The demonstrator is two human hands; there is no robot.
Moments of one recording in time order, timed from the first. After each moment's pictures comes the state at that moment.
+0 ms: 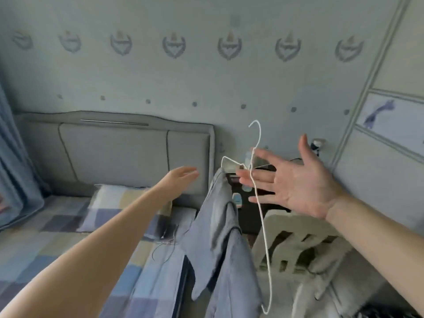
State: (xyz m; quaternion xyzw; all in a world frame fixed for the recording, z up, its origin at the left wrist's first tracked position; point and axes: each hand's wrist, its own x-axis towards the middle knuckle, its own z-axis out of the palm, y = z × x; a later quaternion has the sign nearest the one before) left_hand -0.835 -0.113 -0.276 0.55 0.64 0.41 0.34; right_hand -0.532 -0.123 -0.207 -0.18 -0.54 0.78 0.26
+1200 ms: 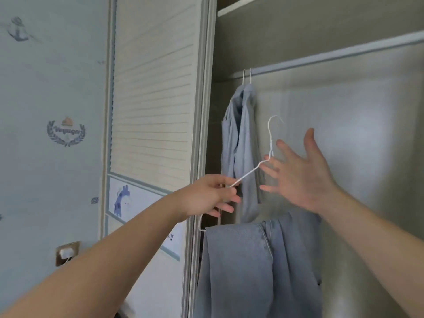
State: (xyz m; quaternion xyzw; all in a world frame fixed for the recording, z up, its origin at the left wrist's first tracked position) left_hand -0.130 0.080 -0.046 0.86 0.08 0.19 0.46; right_hand 0.021 -0.085 -0.005 -0.41 -0.40 0.32 0.75
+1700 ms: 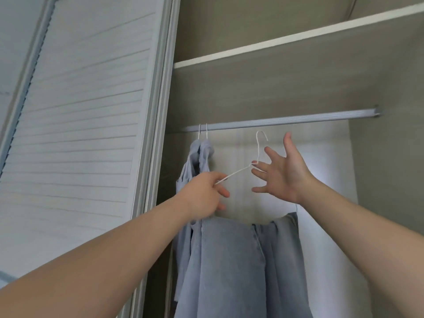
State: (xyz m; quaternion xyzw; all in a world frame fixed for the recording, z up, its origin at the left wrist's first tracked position) left_hand 0.026 0.134 0.097 0.87 -0.04 0.31 0.37; right_hand 0.160 -0.037 0.147 -0.51 -0.40 0.12 0.76
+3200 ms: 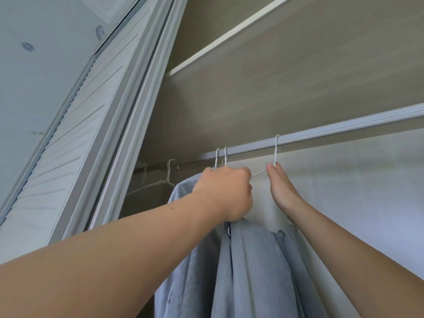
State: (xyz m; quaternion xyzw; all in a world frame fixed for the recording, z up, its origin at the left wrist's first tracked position) left_hand 0.193 0.156 0.188 0.84 0.15 0.48 -0.19; right_hand 0.384 0.103 0.217 -0.61 -0.48 -0.21 0.60
